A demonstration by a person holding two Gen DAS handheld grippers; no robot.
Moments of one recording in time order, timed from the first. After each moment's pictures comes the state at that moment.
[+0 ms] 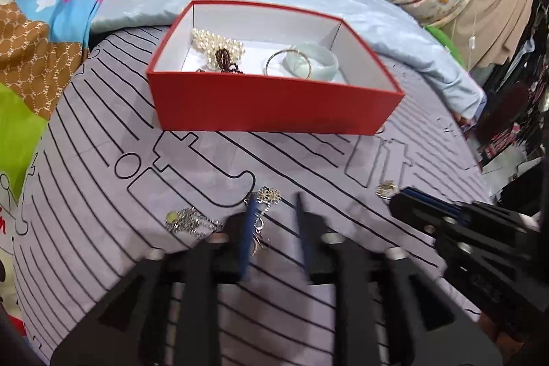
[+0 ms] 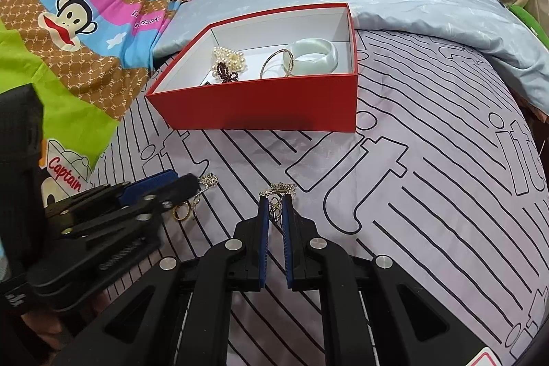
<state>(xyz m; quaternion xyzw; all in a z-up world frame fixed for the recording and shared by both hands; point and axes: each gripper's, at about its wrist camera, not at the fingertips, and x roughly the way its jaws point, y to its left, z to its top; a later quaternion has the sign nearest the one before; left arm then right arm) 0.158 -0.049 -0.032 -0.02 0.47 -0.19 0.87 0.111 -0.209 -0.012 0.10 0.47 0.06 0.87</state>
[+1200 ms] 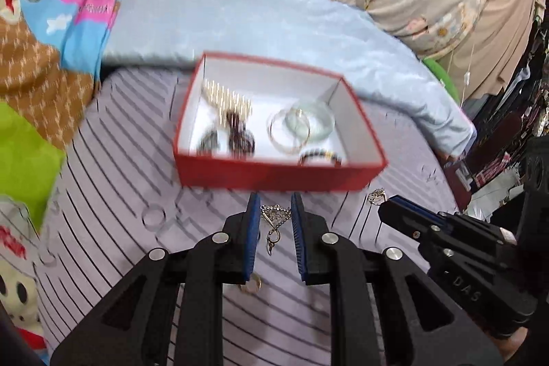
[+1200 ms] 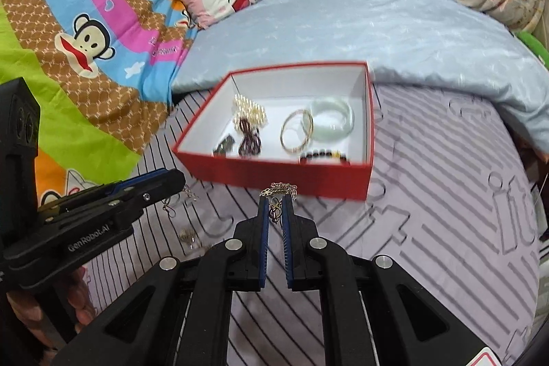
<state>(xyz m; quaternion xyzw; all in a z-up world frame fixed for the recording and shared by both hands) 0.179 -0.029 0.035 -0.06 0.43 -0.19 0.88 0.138 -0.206 0.040 0.09 0.42 0.08 0.90</state>
